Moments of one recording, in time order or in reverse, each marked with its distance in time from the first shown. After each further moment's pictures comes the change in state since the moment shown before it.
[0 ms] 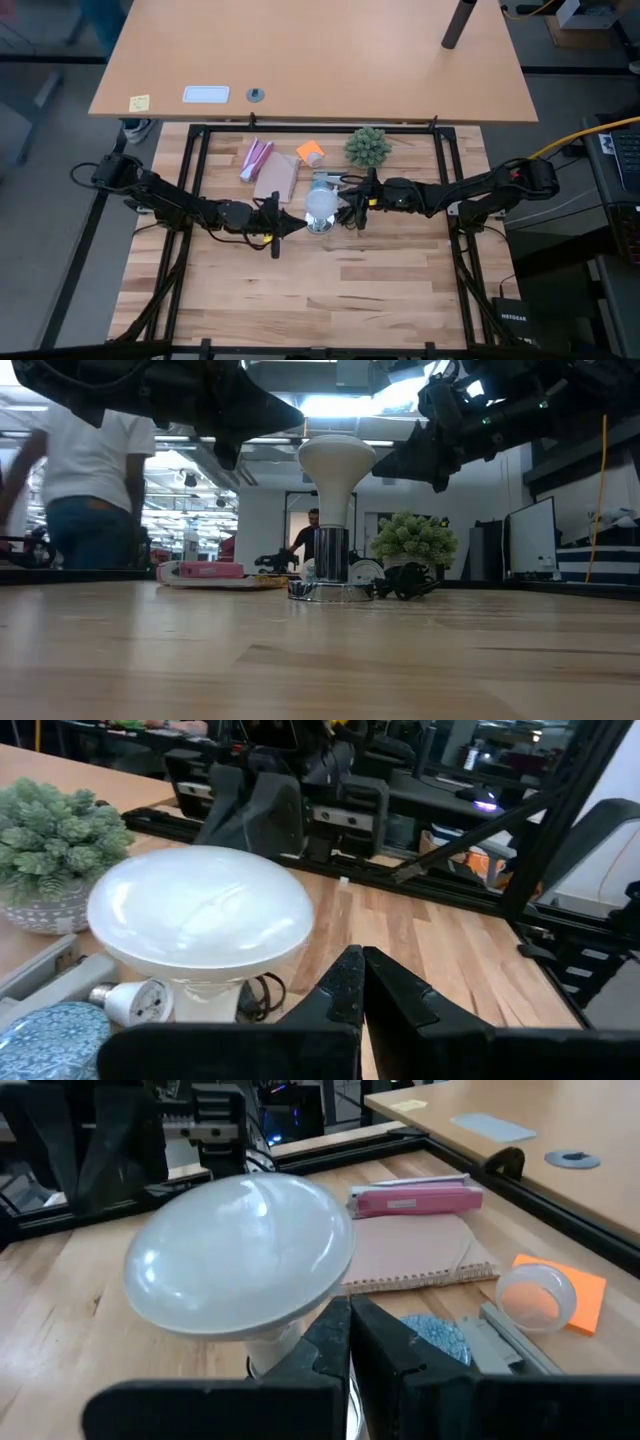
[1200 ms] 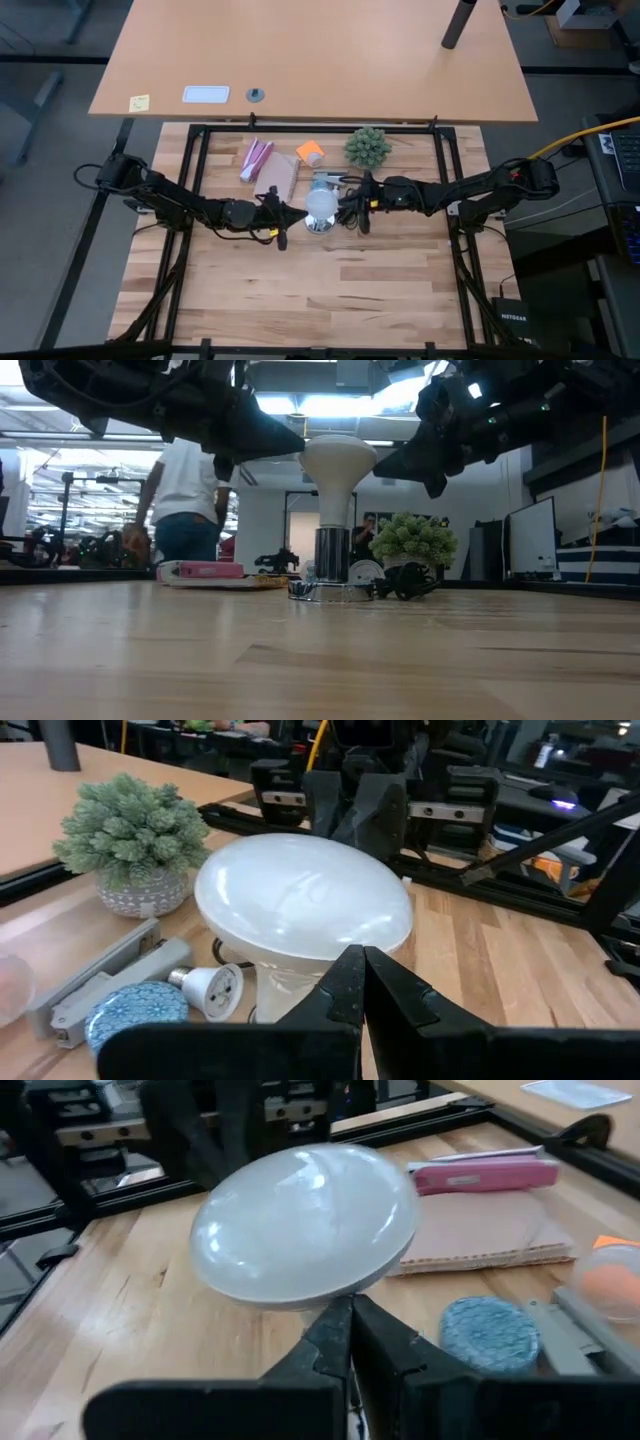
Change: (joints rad) left arm 0.047 0.043 0.002 -0.001 -0.122 -0.007; right arm 0.000 0.000 -0.002 -0.016 -0.189 0.031
